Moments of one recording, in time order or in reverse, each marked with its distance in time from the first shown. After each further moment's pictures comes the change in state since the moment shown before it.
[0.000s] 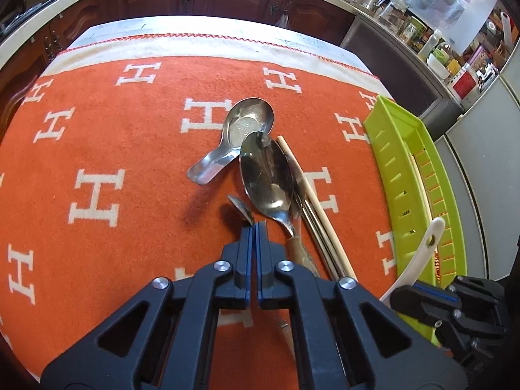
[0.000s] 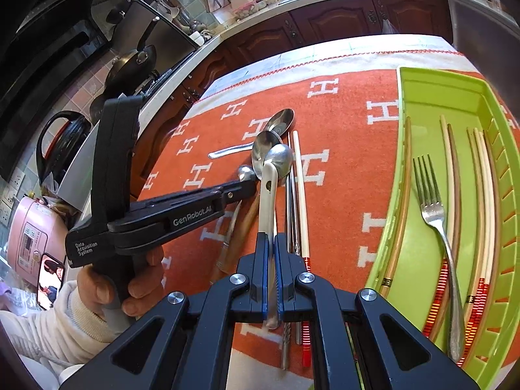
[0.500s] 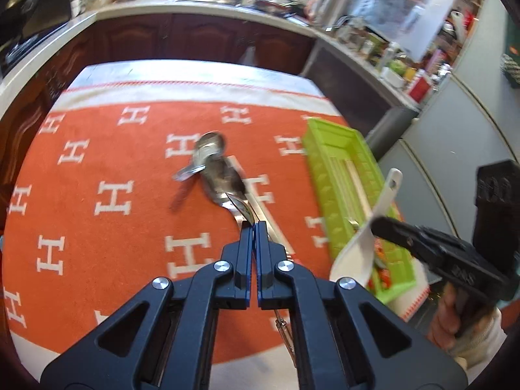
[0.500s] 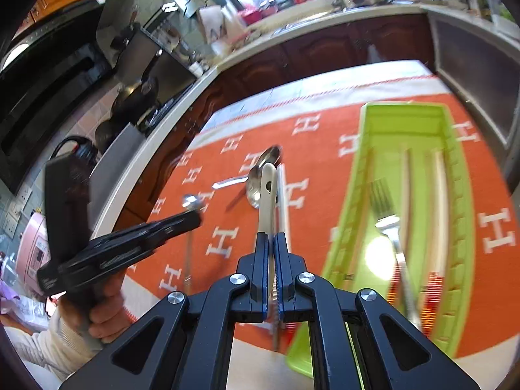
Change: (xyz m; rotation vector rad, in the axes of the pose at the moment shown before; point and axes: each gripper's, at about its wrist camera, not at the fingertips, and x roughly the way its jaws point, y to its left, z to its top) left arm -0.107 -0.029 -0.027 0.100 -0.119 -0.110; right arm -0.082 -0.018 -0.008 0.035 -0.154 -0.038
